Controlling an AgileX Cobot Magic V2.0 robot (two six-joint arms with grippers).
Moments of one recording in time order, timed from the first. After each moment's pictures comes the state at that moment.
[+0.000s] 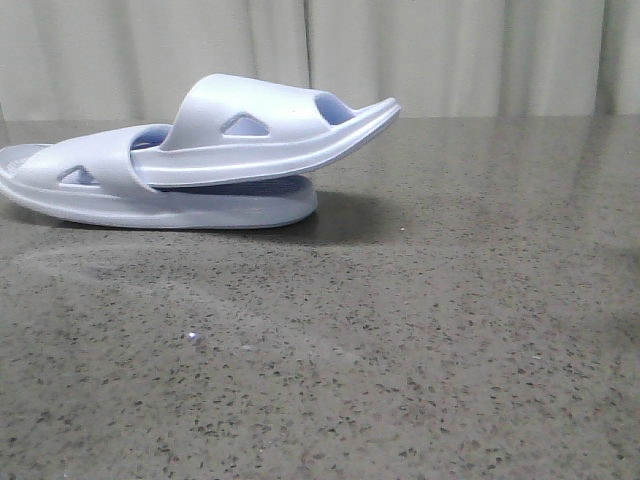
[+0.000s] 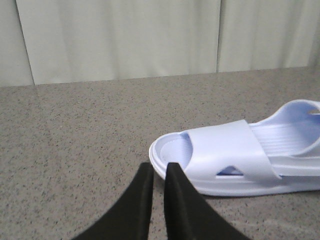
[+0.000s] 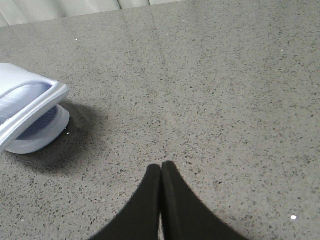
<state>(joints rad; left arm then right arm) -0.27 0.48 -0.26 -0.96 0.00 0.95 0.20 0.77 -0.36 1.41 0.12 -1.22</state>
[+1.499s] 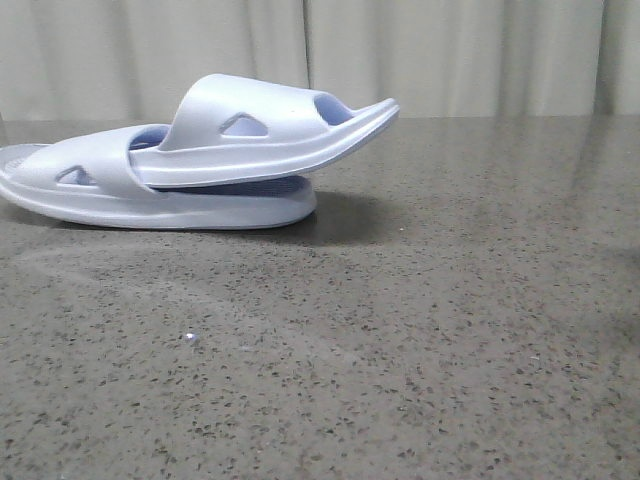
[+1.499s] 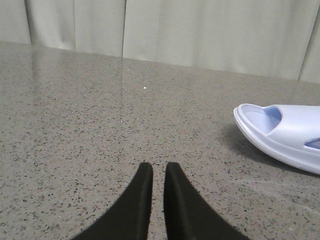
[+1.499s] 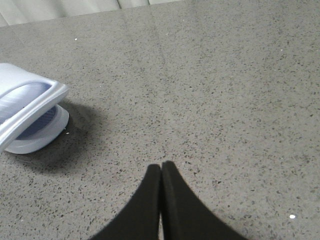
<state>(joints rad) 0.03 0.07 0.00 -0.15 0.10 0.03 0.20 0.77 -0.36 1.41 0.13 -1.22</state>
